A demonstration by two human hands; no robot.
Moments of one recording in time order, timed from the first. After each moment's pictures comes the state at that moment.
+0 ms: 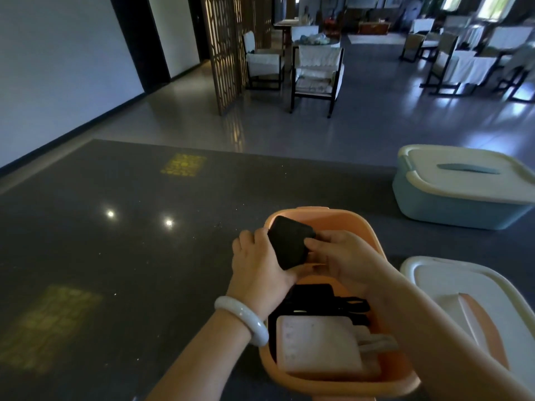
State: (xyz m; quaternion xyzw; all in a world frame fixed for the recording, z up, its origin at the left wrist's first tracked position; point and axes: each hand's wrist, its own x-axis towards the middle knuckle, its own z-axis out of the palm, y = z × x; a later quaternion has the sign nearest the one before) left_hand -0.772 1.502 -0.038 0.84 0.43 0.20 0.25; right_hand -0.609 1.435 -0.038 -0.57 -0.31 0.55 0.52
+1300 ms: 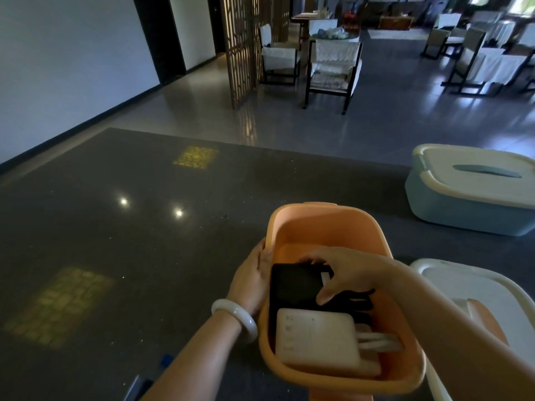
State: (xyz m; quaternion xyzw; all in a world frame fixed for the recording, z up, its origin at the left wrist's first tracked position) left_hand -0.789 1.505 -0.085 0.71 0.44 0.22 0.51; right_hand -0.577 1.447 -0.061 -0.64 -0.64 0.41 0.06
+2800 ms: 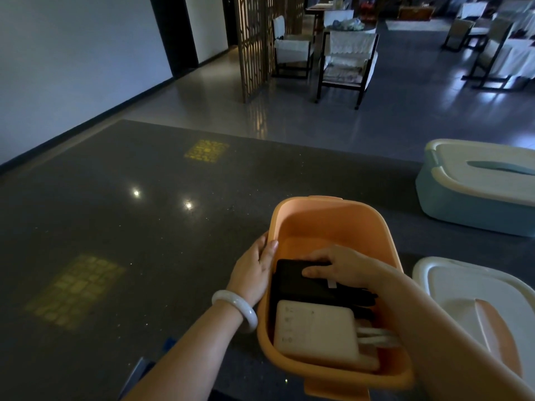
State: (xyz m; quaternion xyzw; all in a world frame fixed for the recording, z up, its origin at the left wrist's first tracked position) left_hand -0.787 1.509 -0.094 0.72 0.46 0.21 0.47; right_hand -0.583 1.448 -0.077 -0.66 -0.59 0.45 0.10
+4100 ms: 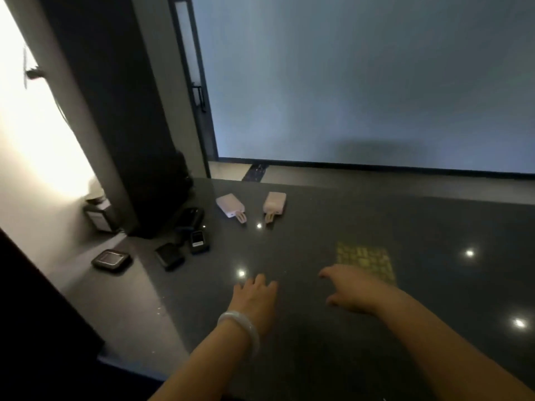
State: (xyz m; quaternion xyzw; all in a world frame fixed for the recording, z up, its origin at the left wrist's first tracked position) left_hand -1.313 1.239 -0.066 0.40 0.91 -0.01 0.08; right_hand -1.227 1.435 -0.037 -0.16 -0.97 0.12 -0.13
